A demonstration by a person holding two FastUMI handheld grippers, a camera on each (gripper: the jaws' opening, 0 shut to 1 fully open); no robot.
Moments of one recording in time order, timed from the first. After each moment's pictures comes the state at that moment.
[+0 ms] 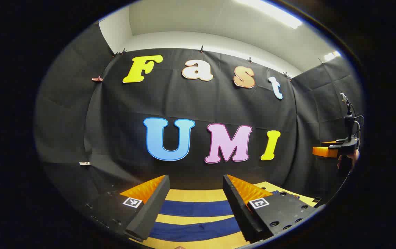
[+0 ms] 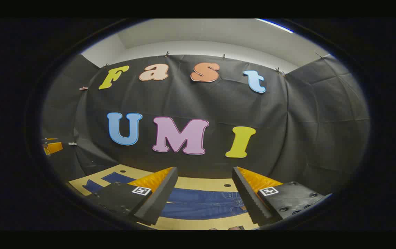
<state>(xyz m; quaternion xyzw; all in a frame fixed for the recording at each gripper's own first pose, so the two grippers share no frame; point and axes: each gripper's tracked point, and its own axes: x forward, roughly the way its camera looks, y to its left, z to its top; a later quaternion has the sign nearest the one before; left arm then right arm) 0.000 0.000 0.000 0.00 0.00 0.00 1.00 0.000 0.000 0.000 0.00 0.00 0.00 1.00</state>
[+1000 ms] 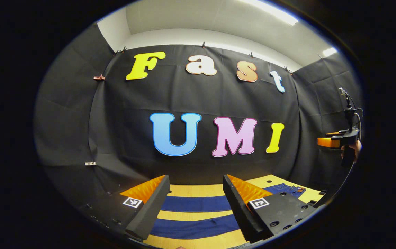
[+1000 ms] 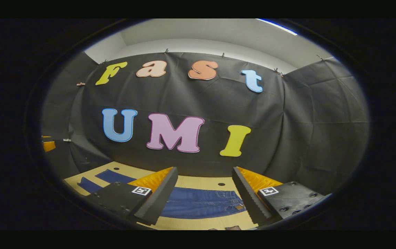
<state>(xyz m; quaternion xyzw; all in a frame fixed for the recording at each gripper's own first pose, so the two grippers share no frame) -0.012 0.035 -0.018 0.02 0.02 0.00 1.00 0.005 -0.004 -0.010 -0.02 0.01 -0.02 1.00</state>
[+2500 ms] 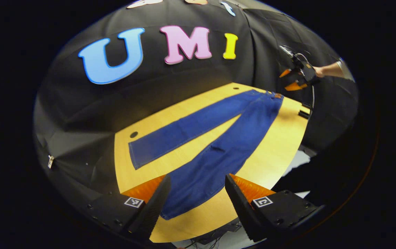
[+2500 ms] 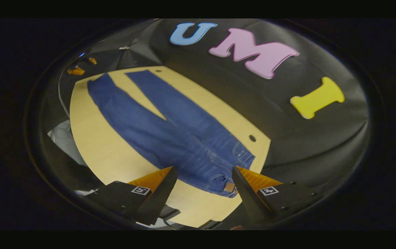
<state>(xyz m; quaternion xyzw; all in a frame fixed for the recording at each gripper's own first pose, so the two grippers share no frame) 0.022 0.100 -0.294 0.18 0.39 -0.24 0.87 0.093 -0.064 -0.355 -0.30 0.37 0.26 0.84</state>
